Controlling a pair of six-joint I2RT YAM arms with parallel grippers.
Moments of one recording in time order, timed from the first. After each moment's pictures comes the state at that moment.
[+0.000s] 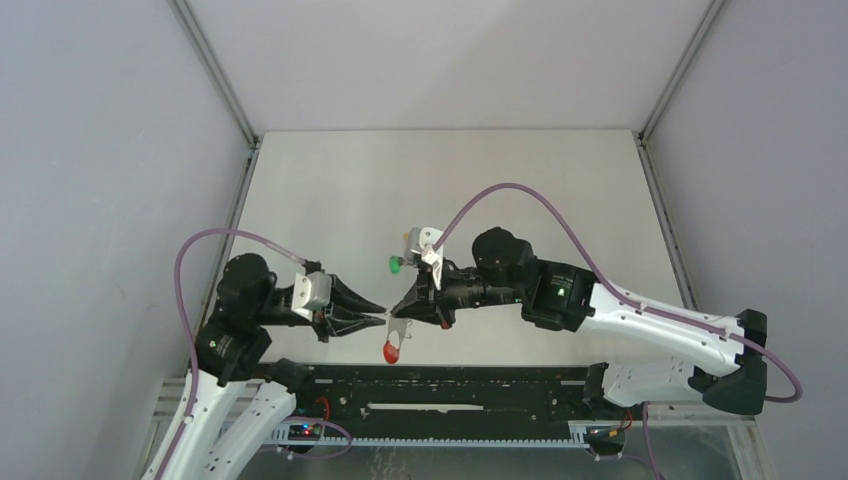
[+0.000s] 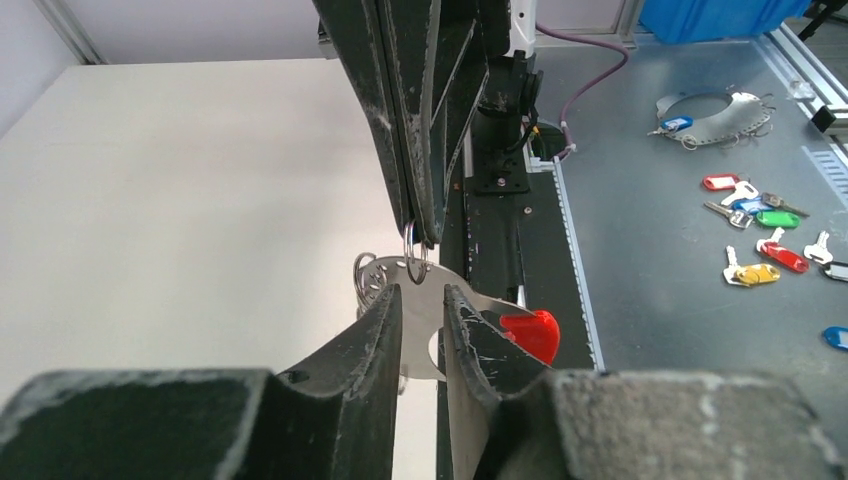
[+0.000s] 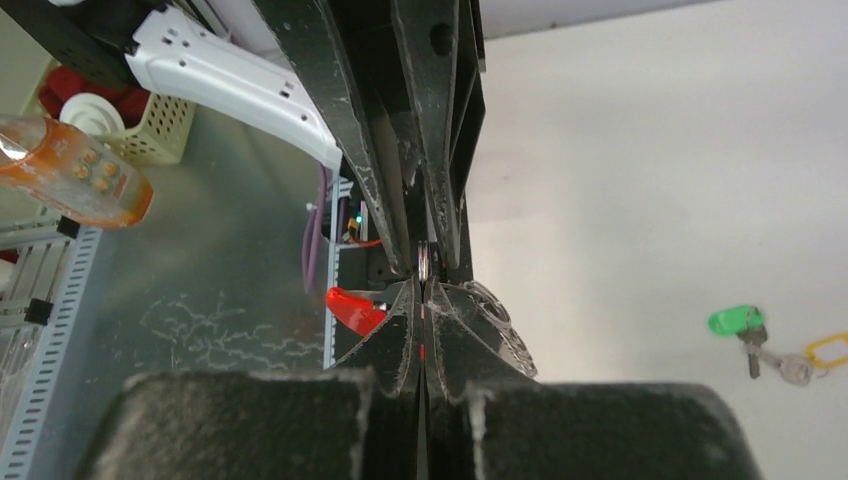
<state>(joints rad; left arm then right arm) -0.38 0.49 0.78 -0.47 1.16 0.20 1.19 1.19 1.18 -0.21 -0.35 0.09</state>
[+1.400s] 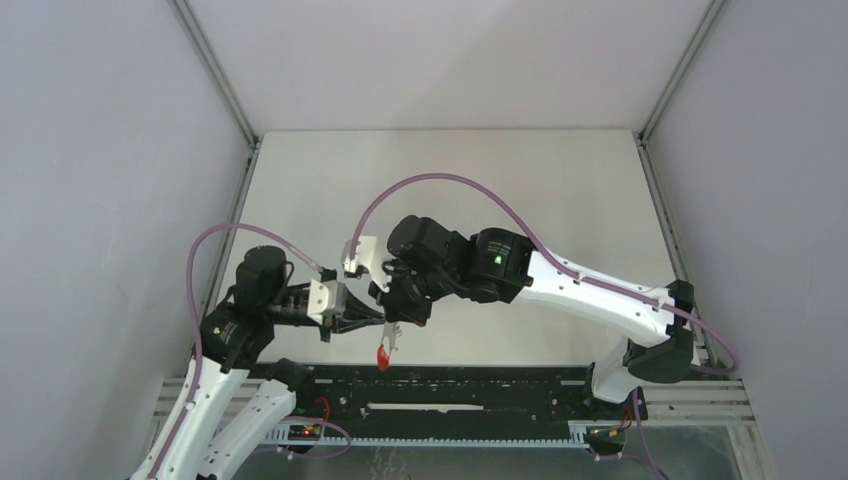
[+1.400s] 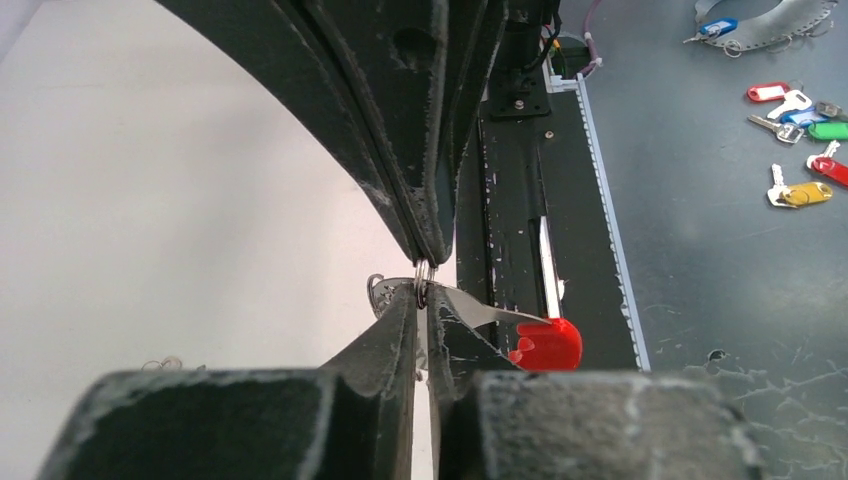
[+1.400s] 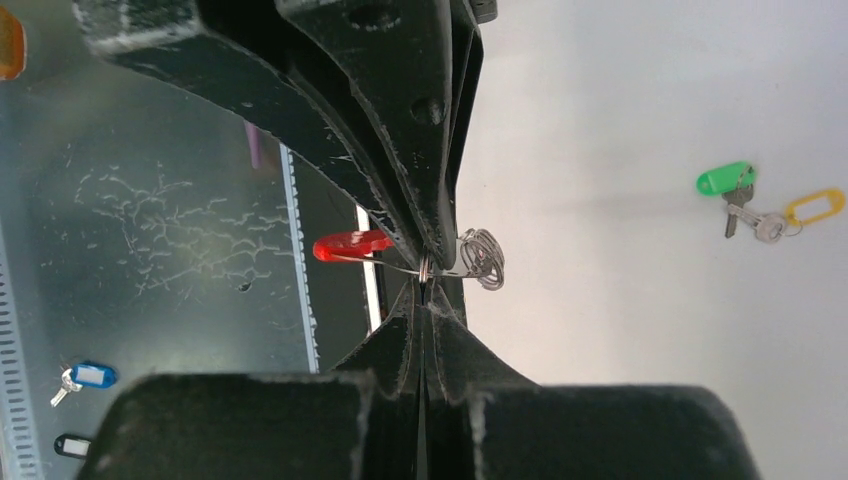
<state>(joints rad) -0.38 0.57 0.82 -0.75 1.12 0.54 1.27 1.60 1.78 -0.93 -0.21 -0.04</state>
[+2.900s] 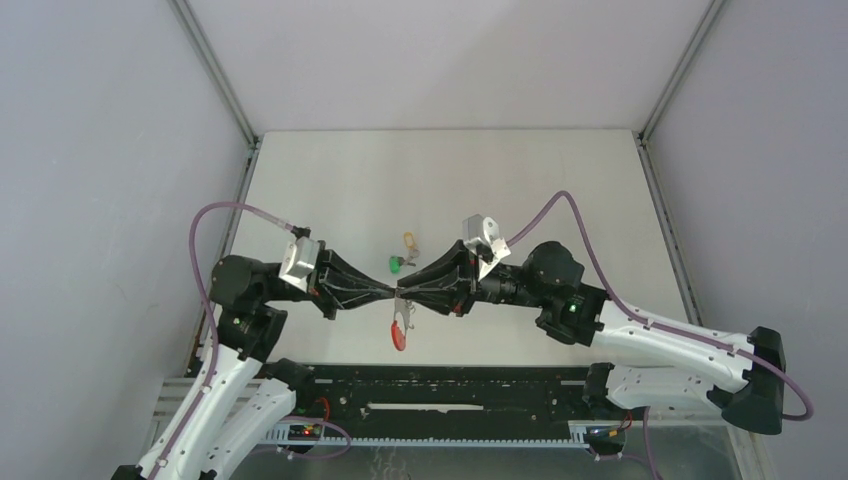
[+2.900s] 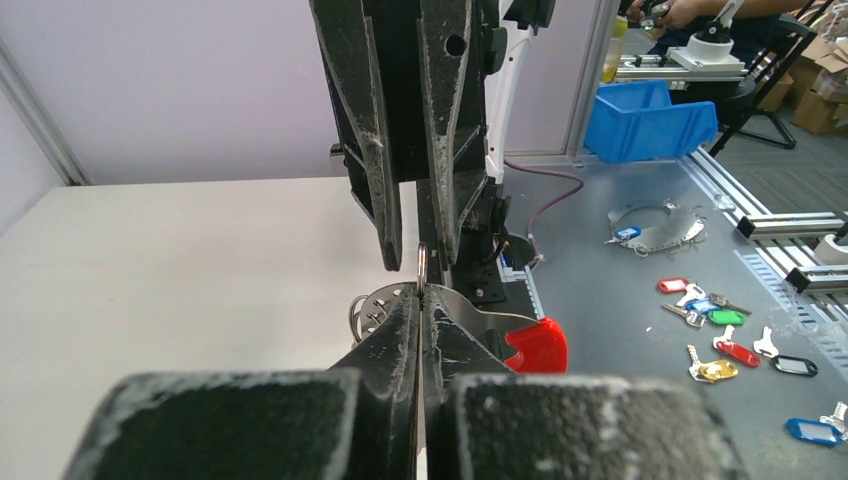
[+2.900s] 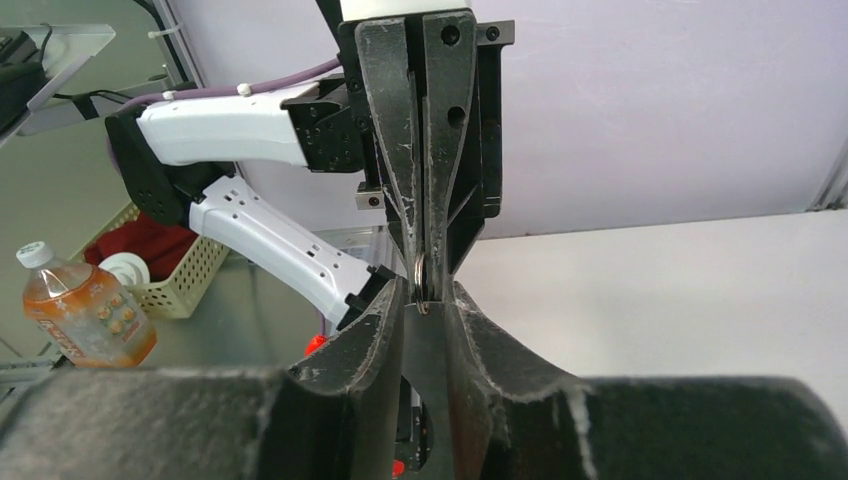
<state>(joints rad) -0.39 0.61 0.70 0.32 1.22 -0.39 1.12 1.05 0.89 0.41 -0.39 0.19</state>
